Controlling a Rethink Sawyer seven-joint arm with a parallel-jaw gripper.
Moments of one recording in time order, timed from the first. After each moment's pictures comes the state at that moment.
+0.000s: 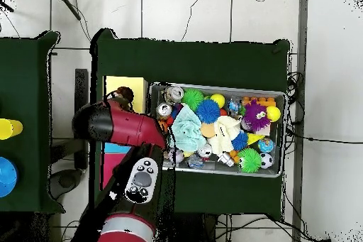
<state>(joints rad) 0.24 -0.44 -0.24 1.52 0.43 0.31 2.47</state>
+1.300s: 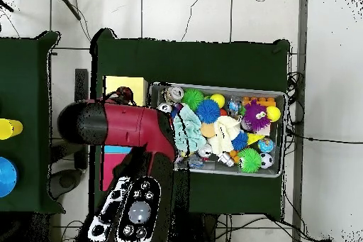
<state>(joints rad) 0.24 -0.62 -0.31 1.48 0.21 0.61 2.47</state>
